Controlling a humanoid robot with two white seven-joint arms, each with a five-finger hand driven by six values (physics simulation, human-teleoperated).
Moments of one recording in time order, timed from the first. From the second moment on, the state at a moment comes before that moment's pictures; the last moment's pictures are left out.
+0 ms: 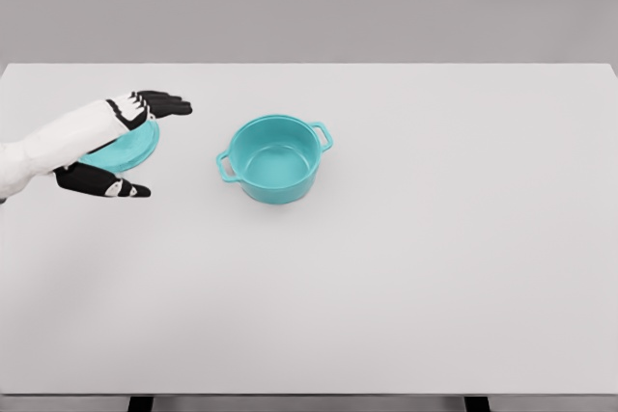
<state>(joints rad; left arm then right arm) -0.36 1.02 -0.52 -1.68 0.04 -0.61 -0.19 -0.02 0.00 0.11 0.12 0.07 -0.28 0.38</state>
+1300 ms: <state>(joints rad) -0.78 0.77 -0.84 -0.79 0.23 -0.61 -0.39 -0.02 0.00 0.11 0.13 0.06 -0.28 0.38</state>
